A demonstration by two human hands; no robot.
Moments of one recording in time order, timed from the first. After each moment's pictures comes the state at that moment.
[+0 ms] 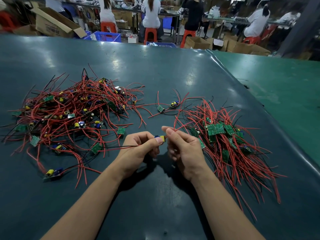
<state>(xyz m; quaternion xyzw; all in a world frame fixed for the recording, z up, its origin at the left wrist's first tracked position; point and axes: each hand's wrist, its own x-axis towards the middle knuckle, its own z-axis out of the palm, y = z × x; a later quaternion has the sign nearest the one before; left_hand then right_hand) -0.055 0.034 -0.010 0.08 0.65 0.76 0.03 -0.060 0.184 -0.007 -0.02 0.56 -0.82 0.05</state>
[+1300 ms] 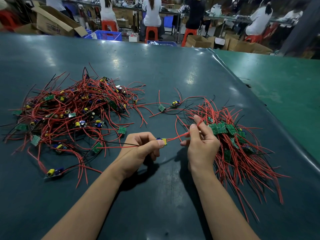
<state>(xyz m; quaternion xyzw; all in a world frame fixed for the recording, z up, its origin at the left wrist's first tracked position) -0.057 0.031 -0.015 0.09 0.66 0.75 0.04 -0.076 0.194 -0.015 0.09 0.62 -0.73 -0.28</state>
